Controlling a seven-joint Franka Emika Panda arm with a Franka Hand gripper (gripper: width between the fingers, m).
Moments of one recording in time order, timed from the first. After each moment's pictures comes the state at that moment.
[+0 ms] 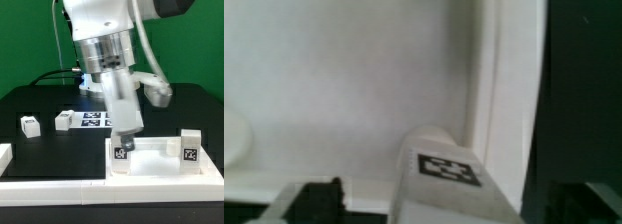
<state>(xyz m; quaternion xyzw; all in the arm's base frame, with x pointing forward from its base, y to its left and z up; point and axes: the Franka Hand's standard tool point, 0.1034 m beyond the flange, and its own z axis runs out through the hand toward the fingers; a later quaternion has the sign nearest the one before) 0.624 0.017 0.081 -0.80 0.60 0.03 0.07</state>
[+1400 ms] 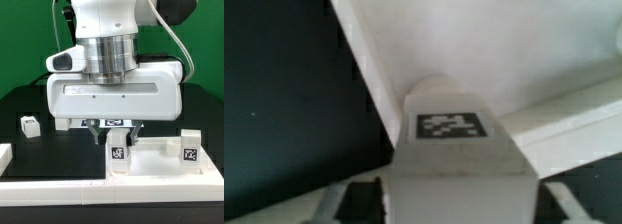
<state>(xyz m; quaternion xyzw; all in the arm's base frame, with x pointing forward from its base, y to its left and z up) 0.628 0.000 0.078 -0.98 0.20 -0.02 0.03</state>
